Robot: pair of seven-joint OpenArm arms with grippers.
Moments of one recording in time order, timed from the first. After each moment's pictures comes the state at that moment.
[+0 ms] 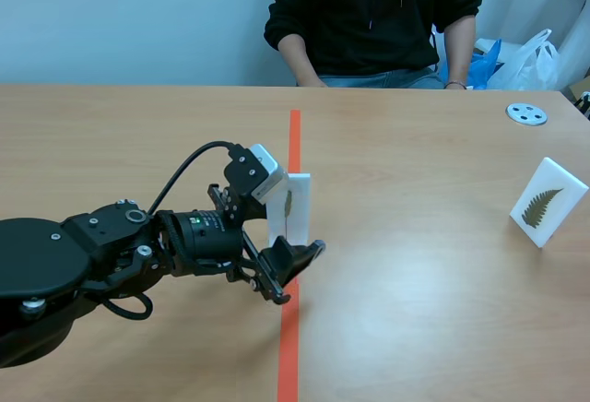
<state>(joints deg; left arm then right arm) -17.7 -18.9 46.4 58.7 -13.8 -25.2 -11.5 -29.0 27.0 32.4 129.8 22.2 20.6 -17.1</state>
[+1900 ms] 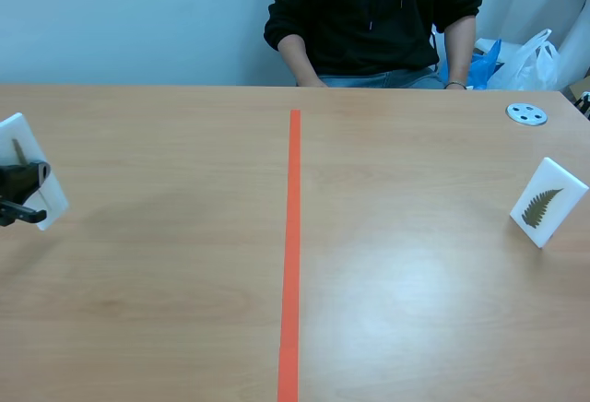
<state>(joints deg) 1.3 -39.0 4.1 64.9 -24.1 -22.2 -9.6 -29.0 27.0 32.4 129.8 20.9 20.6 -17.1</state>
